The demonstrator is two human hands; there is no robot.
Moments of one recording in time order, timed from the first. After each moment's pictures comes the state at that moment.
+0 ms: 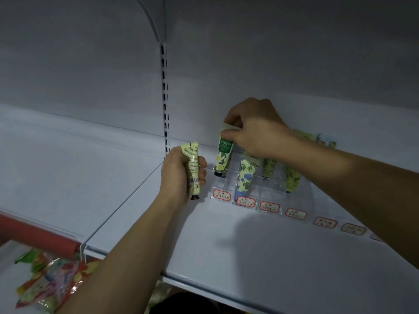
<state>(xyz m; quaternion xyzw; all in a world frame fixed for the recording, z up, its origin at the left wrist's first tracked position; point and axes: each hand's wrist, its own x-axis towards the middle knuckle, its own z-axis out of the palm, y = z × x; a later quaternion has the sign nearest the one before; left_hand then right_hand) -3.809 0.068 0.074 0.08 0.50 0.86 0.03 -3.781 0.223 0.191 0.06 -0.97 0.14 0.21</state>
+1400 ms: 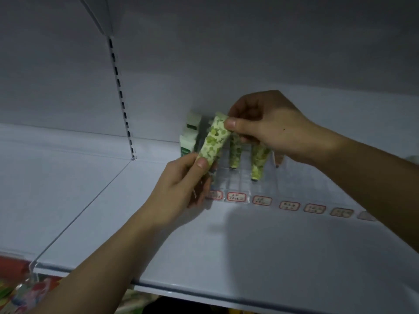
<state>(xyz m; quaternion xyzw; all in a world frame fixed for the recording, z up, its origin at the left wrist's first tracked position) -3.757 0.097 0.081 0.38 0.62 0.68 0.07 -3.708 0.283 0.196 0.05 -0.91 0.37 0.20</state>
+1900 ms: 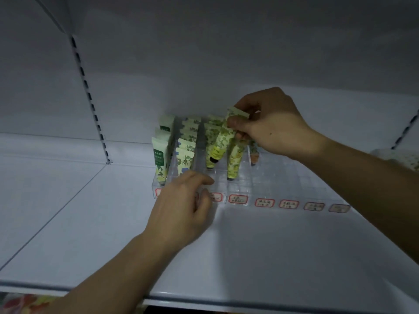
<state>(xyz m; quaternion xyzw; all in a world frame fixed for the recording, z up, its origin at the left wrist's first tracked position) -3.736 0.134 0.052 0.39 0.82 0.38 -0.18 -3.698 0.325 0.192 -0.03 -0.91 0.30 0.28</state>
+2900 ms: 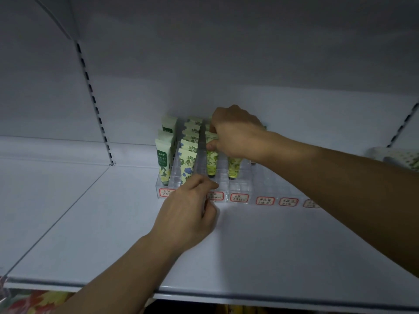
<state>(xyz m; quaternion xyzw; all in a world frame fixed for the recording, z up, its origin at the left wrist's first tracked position) -3.735 0.133 0.046 0.43 0.83 0.31 -0.16 -3.733 0.287 0.183 -0.04 -0.99 -0.01 0.16</state>
